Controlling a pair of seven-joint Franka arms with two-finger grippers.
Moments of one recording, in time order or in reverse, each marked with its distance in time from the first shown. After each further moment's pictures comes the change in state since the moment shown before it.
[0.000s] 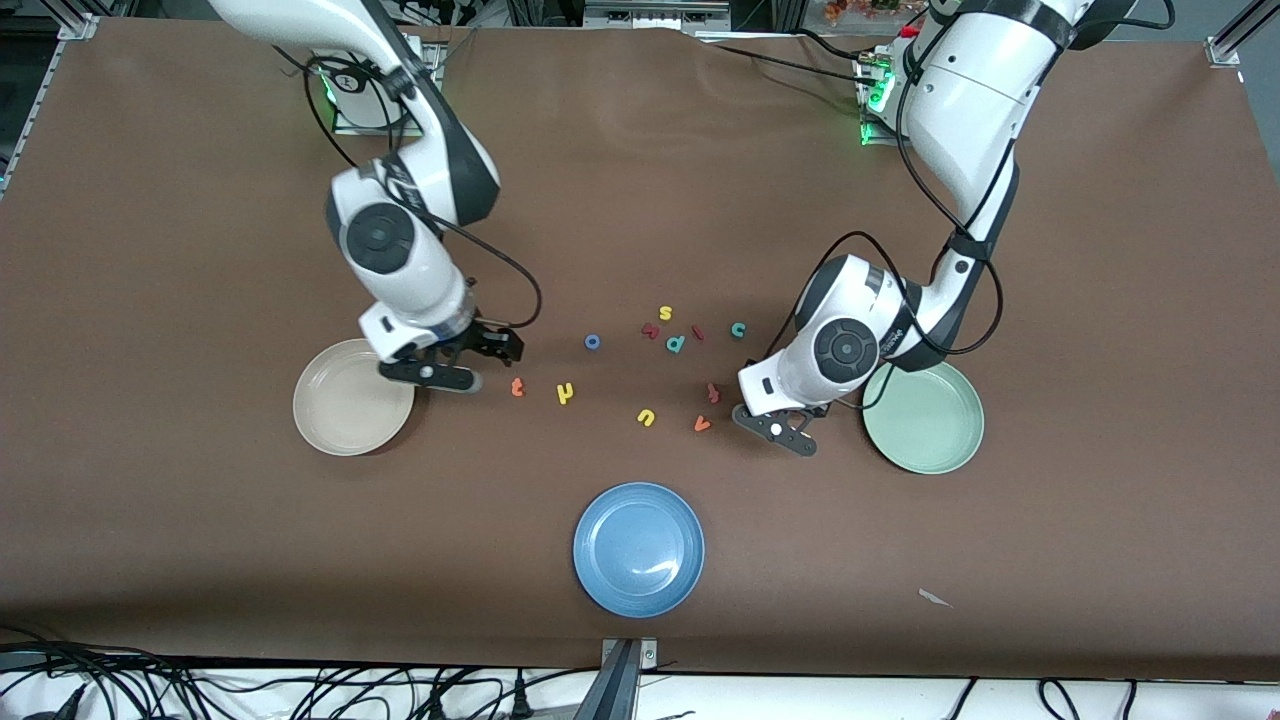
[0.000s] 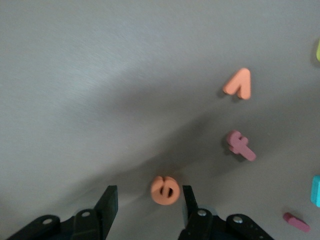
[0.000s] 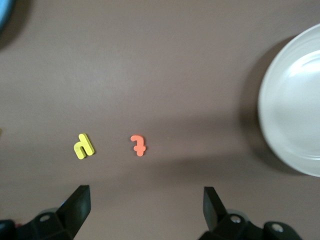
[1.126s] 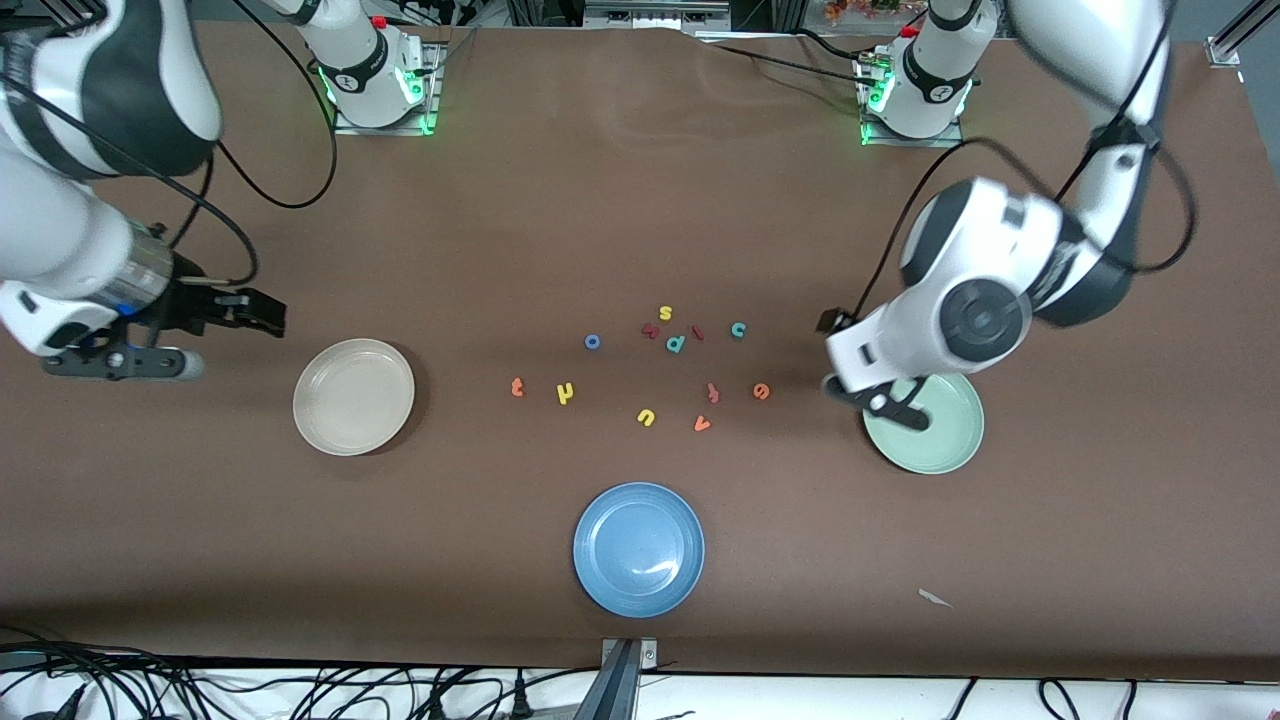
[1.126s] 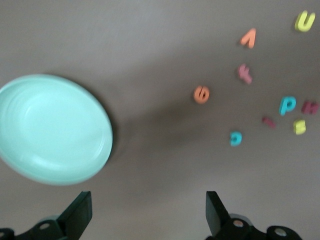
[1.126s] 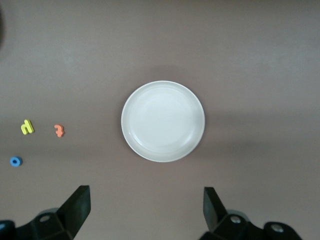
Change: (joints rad) left arm 0.067 -0.155 0.029 0.221 0.018 -0.537 -0.004; right arm -0.250 -0.201 -0.097 0.286 0.000 -0.559 -0.467
